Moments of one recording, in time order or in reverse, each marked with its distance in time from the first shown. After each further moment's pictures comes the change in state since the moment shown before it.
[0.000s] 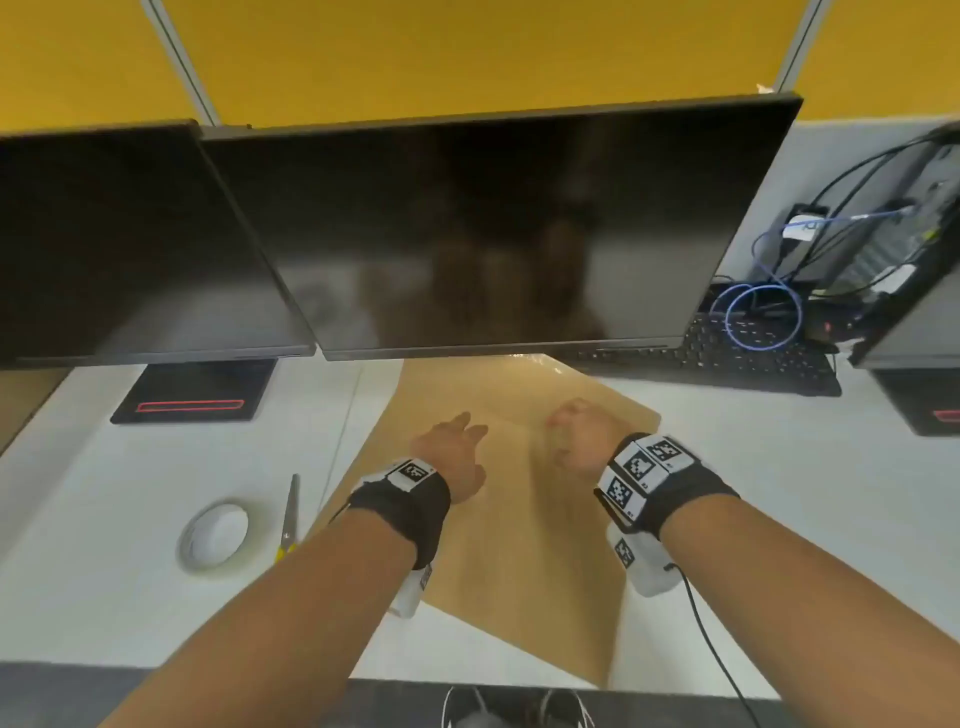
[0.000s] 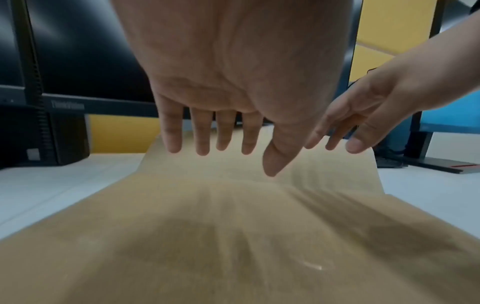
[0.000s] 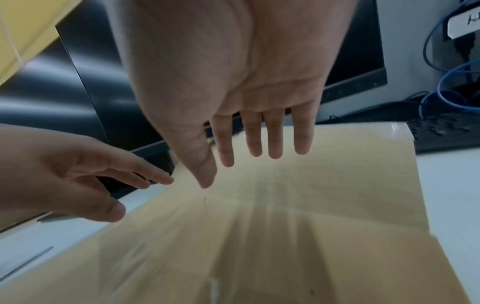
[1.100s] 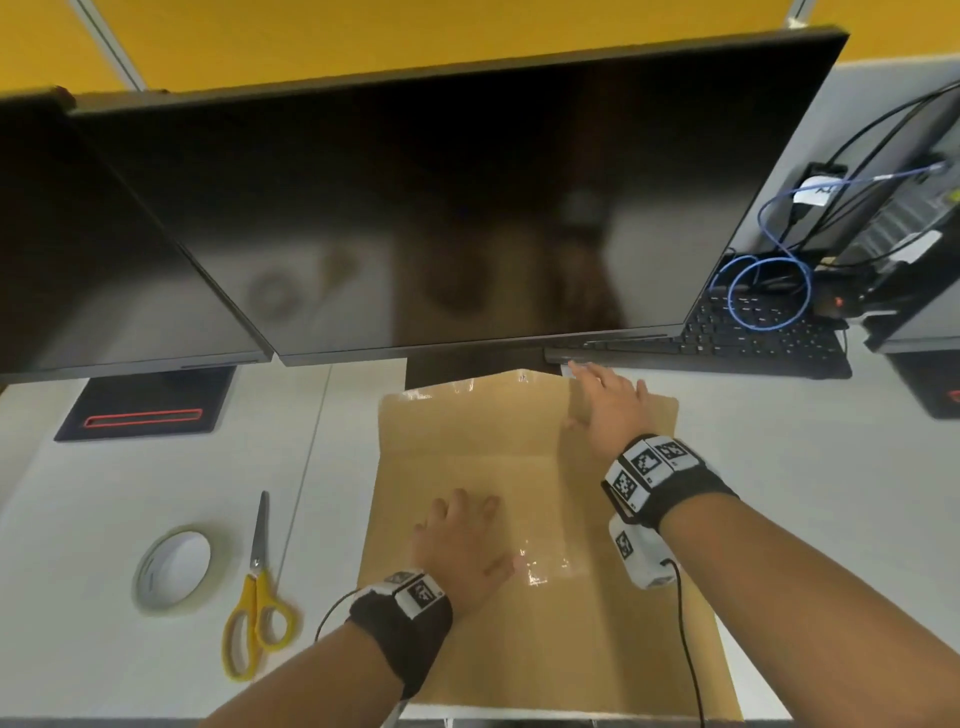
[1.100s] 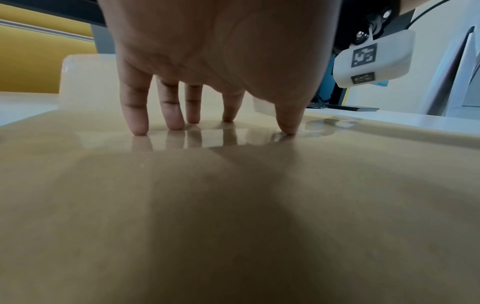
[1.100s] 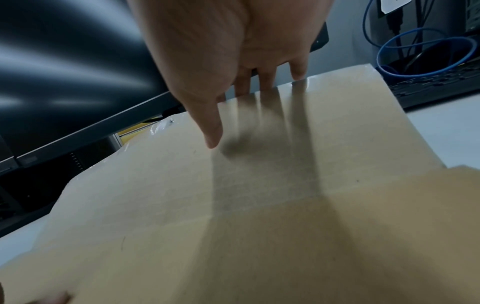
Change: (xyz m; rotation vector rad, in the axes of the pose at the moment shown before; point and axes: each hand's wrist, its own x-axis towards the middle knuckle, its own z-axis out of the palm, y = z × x) left_hand -0.014 0.022 0.089 0.100 0.055 0.019; right_hand 0.047 0.053 0.013 0.018 0.218 0.209
